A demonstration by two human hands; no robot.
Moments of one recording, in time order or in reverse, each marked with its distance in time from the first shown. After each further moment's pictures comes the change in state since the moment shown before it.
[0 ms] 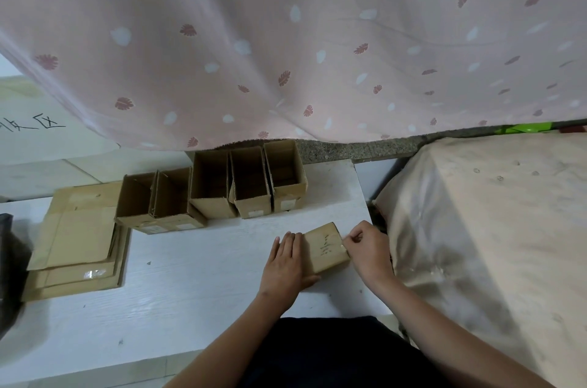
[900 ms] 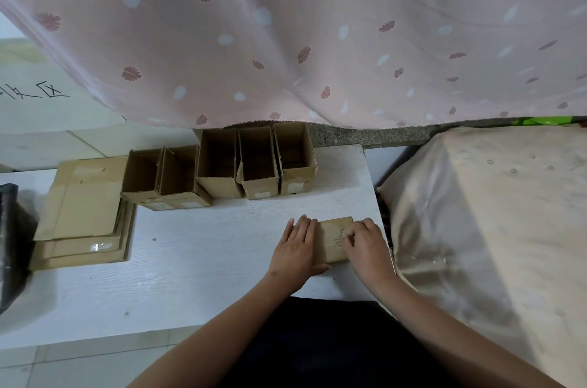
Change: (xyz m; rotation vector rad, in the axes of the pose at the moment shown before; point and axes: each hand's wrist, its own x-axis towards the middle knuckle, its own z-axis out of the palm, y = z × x) left_hand 0.002 -0.001 0.008 0.039 0.004 0.110; right_hand -0.015 0.014 0.019 -0.430 -0.093 -0.261
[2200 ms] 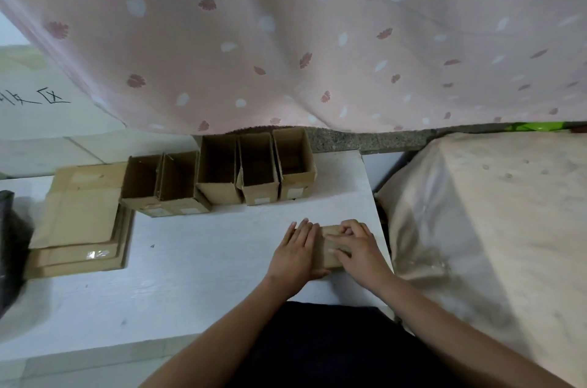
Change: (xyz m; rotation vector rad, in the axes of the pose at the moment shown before) left_hand 0.004 -0.008 0.003 0.014 0.057 0.079; right_hand 0.006 0.011 0.010 0.174 -0.097 -0.291
